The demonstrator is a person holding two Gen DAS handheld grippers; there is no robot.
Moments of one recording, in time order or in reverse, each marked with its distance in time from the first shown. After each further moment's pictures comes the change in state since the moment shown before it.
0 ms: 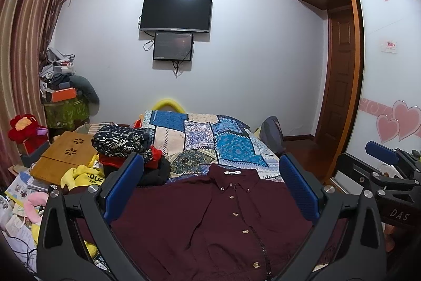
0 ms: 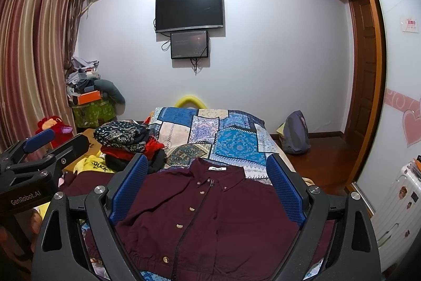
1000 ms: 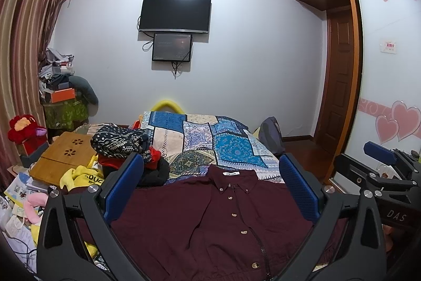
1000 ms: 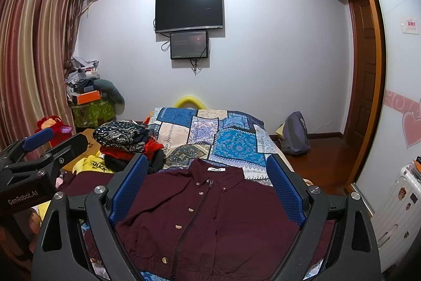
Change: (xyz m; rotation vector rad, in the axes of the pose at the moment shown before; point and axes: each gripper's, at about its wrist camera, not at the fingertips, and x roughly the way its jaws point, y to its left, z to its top) left arm -0.001 -0.002 0.002 0.003 -0.002 -0.003; right arm 0.001 -0.003 0.000 0.002 0.000 -0.001
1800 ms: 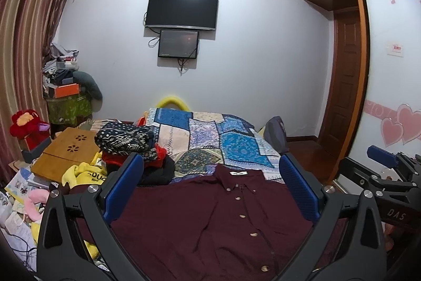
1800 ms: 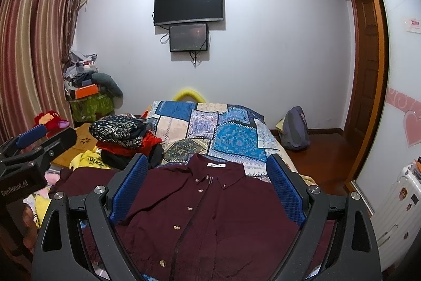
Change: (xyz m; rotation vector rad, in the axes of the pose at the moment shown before) left arm 0.016 0.021 0.002 -0.025 0.018 0.030; right arm 0.023 -0.001 0.001 -0.008 0.044 -0.002
